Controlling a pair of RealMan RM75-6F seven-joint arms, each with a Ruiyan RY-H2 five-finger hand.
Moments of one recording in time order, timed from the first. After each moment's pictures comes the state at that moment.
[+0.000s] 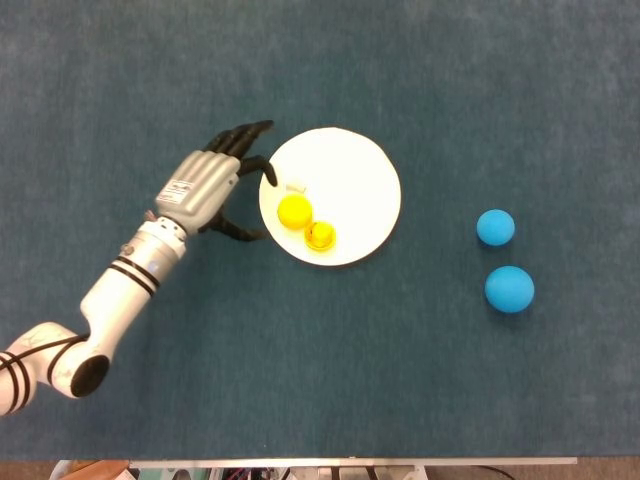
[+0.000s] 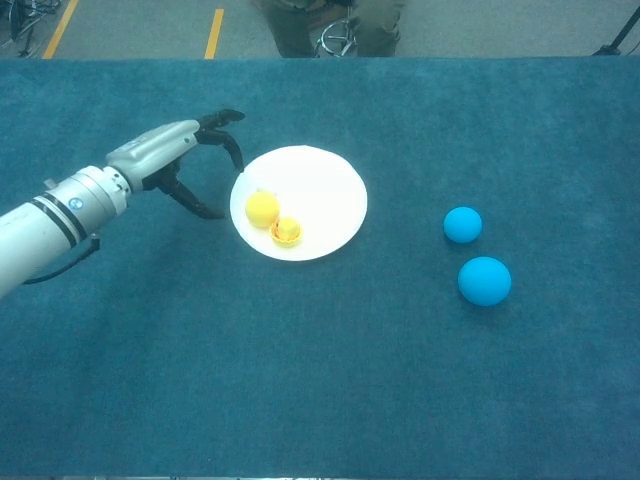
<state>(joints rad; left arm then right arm) -0.65 -1.58 -0.14 -1.35 1.42 0.91 -0.23 0.43 -1.15 0.23 -1.49 -1.29 1.28 0.01</state>
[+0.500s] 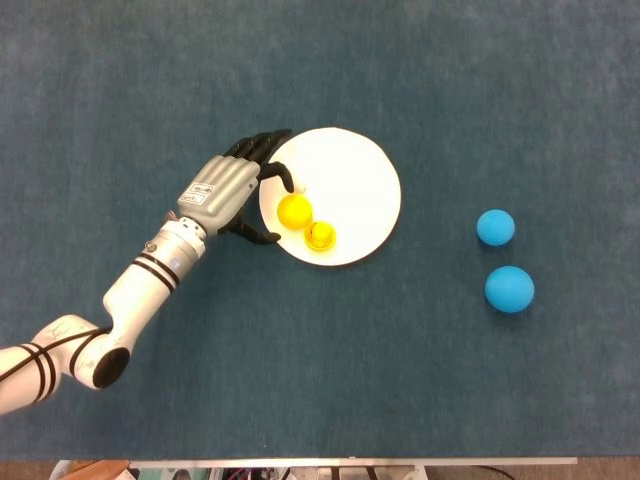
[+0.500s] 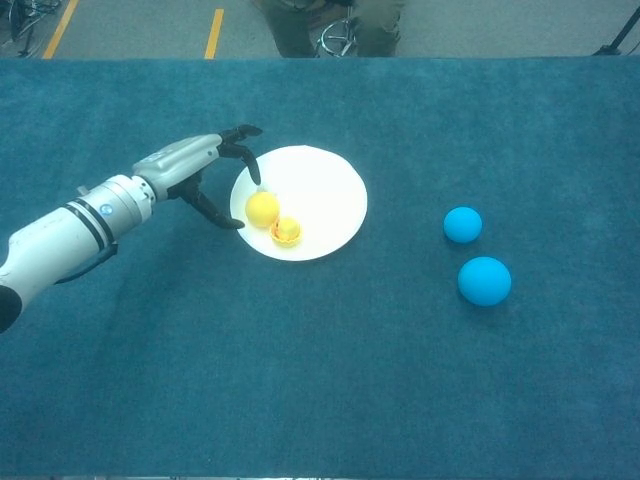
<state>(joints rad) -0.69 -1.67 -0.13 -1.24 1.40 0.87 -0.26 0.40 -1.15 0.23 -1.49 -1.30 1.30 0.02</state>
